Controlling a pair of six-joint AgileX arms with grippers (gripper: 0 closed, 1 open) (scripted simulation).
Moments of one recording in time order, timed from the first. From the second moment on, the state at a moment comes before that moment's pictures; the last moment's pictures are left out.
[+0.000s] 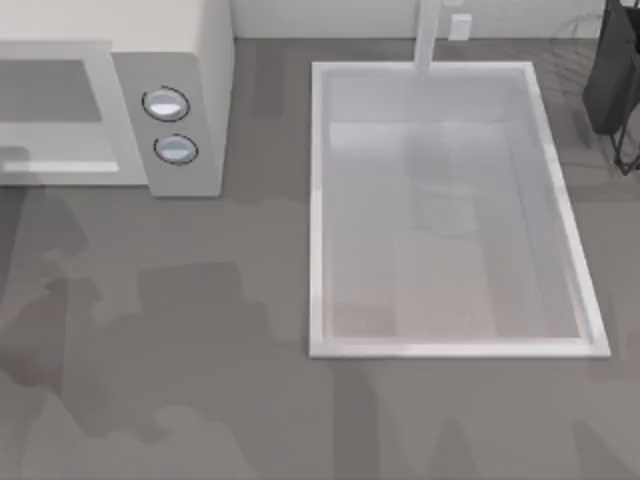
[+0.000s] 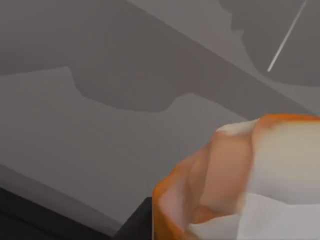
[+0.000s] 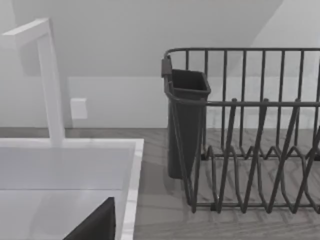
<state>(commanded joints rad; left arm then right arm) 0.19 1.76 1.30 -1.12 0.00 1.18 0.00 0.00 0.00 0.00 0.00 0.00</state>
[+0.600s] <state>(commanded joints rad) 0.18 1.79 1.31 -1.03 0.03 1.11 0.00 0.00 0.00 0.00 0.00 0.00</state>
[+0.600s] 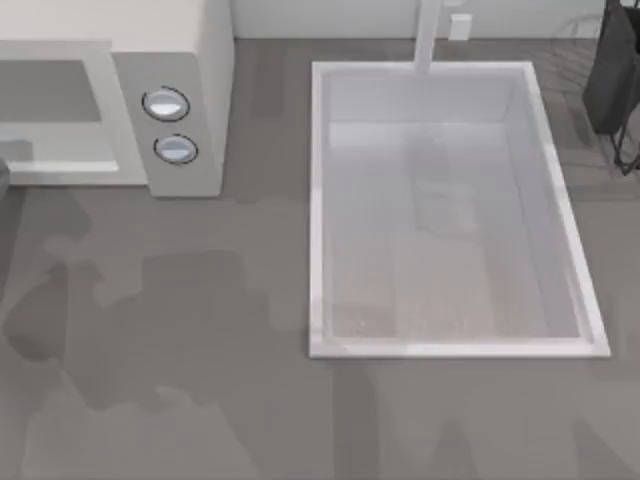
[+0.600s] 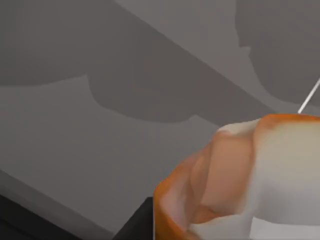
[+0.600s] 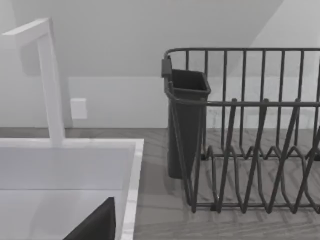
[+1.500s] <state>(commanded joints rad) 0.13 2.08 1.03 0.48 0.21 0.35 0.00 0.00 0.00 0.00 0.00 0.00</state>
